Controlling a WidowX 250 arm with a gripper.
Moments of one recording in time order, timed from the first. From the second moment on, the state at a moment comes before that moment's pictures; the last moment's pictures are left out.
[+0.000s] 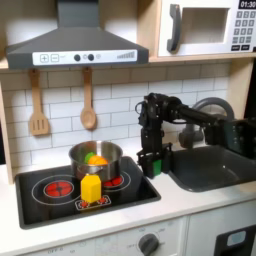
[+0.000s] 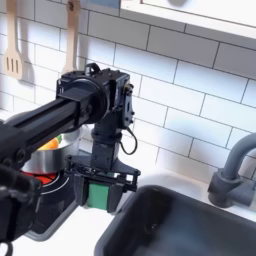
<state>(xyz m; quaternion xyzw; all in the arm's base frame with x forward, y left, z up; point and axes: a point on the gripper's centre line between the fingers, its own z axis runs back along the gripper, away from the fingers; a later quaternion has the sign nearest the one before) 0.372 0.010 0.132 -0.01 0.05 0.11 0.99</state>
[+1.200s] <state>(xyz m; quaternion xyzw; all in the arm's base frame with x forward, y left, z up) 0.372 0.027 0.183 -0.05 0.03 0.13 0.99</state>
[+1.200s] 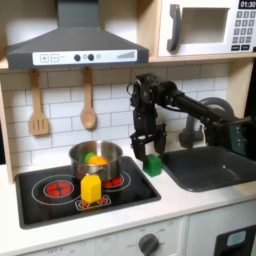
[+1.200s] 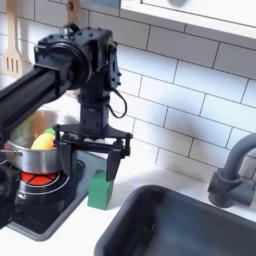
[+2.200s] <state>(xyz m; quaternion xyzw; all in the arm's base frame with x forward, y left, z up) 0.320 0.067 0.173 -0.04 0.05 0.12 0.99</state>
